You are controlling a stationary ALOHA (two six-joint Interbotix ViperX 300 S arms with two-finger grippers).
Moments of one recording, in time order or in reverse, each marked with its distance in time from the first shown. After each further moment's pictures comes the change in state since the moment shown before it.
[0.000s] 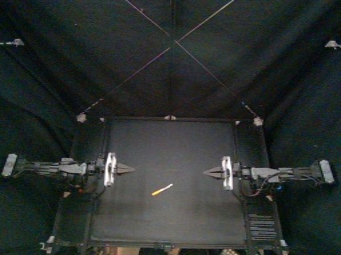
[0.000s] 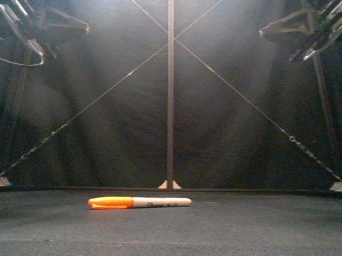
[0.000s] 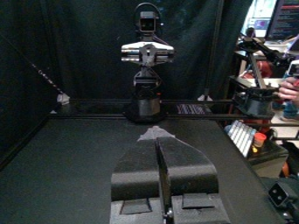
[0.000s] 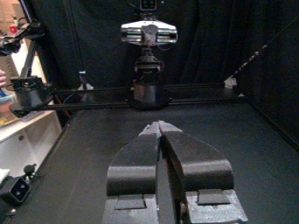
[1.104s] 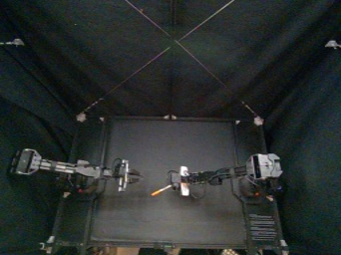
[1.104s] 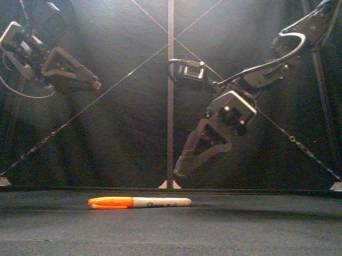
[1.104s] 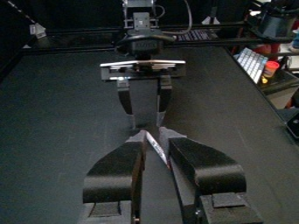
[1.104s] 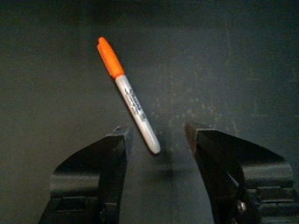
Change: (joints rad) left arm -0.014 0.367 0.040 0.055 -0.098 0.000; right arm -0.006 1.203 -0.580 -0.049 0.255 -0.009
